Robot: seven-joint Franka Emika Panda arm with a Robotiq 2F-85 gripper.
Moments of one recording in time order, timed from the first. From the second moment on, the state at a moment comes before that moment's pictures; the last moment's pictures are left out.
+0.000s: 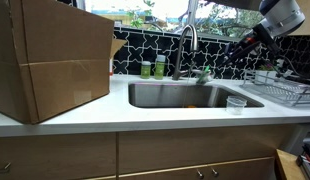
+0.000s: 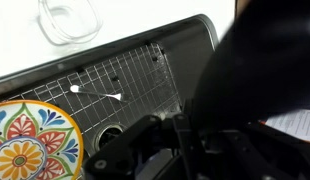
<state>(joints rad) -0.37 -0.16 -0.37 -2.17 0.81 1.85 0.06</state>
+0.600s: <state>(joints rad) -0.36 -0.10 -0.38 -2.13 0.91 1.86 0.03</state>
